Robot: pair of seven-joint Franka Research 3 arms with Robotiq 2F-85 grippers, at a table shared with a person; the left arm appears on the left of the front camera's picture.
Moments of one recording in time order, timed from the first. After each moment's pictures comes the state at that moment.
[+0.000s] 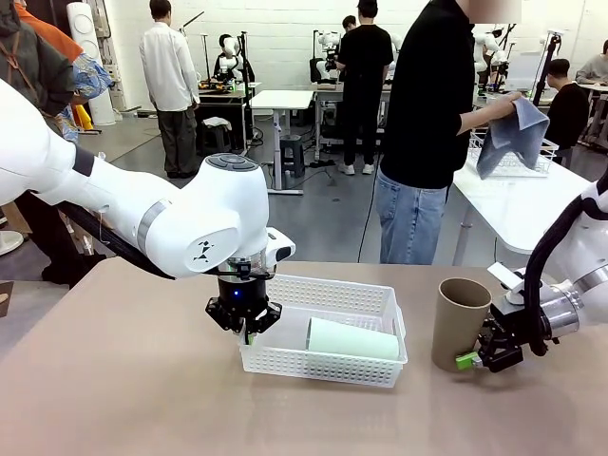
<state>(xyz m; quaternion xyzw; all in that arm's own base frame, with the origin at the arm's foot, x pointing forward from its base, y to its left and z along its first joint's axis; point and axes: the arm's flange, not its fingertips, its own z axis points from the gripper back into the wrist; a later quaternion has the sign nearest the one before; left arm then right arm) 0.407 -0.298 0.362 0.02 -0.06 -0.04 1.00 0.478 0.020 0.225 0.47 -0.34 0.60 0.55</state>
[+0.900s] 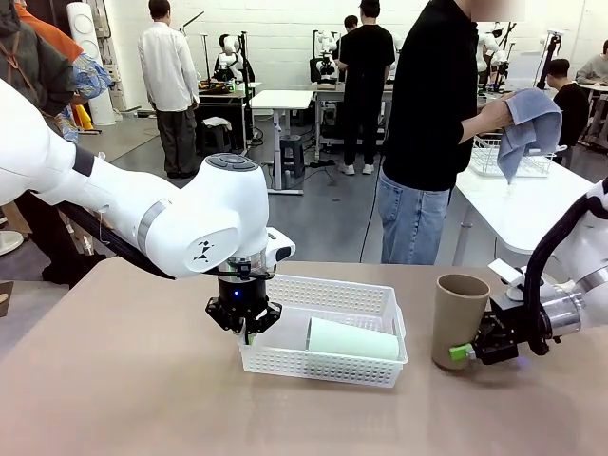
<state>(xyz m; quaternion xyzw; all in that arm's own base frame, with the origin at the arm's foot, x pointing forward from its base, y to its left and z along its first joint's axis) 0.407 -0.298 0.362 0.02 -0.06 -0.04 1.00 0.477 0.018 0.234 0.47 -0.34 0.55 0.59</state>
